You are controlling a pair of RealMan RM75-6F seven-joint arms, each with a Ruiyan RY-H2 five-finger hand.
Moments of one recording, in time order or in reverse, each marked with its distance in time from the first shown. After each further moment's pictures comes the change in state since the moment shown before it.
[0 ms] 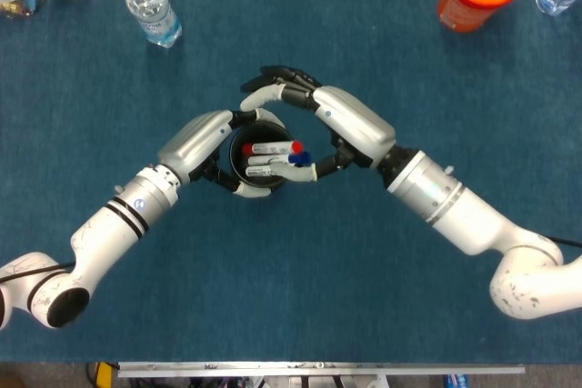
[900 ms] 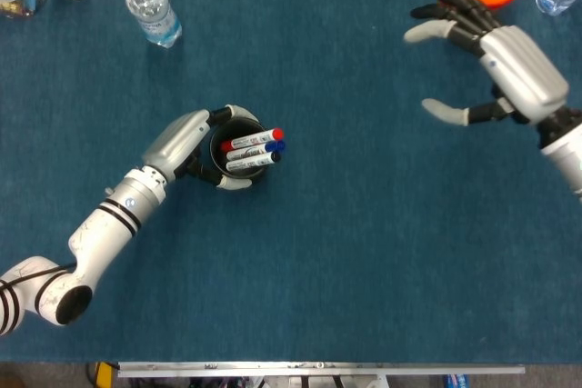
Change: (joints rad) left arm 0.039 -0.116 0.031 0.207 -0.004 0.018 -0.072; right arm -0.194 0.391 -0.077 -0.013 -0.099 0.152 -0.040
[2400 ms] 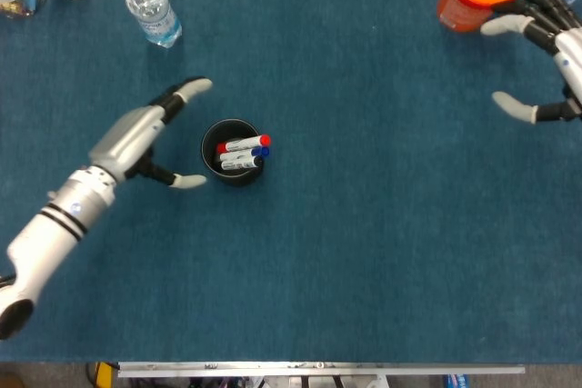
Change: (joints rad) left arm 0.057 0.243 0.044 -0.142 0.087 0.102 0.003; right arm -0.106 0.158 -0.033 -0.055 0.044 0.015 -0.083
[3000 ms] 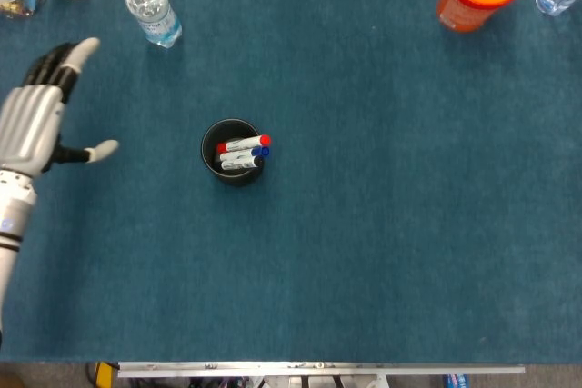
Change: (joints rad) left arm 0.180 0.051 -0.040 -0.048 -0.143 0.316 0.496; right arm -0.255 -0.007 -0.105 0.014 0.006 0.304 -0.318
